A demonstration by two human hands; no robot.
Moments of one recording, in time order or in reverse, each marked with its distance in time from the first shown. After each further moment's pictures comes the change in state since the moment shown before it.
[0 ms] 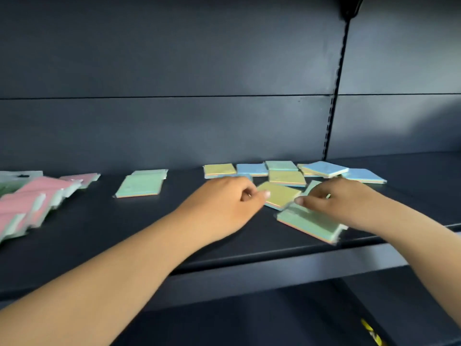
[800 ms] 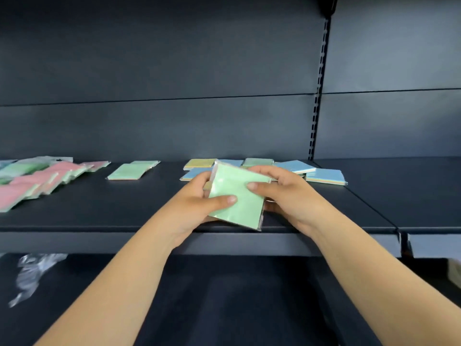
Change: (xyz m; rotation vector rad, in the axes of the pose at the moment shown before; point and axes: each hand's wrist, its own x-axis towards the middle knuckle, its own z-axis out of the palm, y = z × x) left_hand -0.001 0.090 0.061 -1.034 0.115 -0.286; right_hand -0.001 0.072 -0.008 1.268 -0.326 -0.350
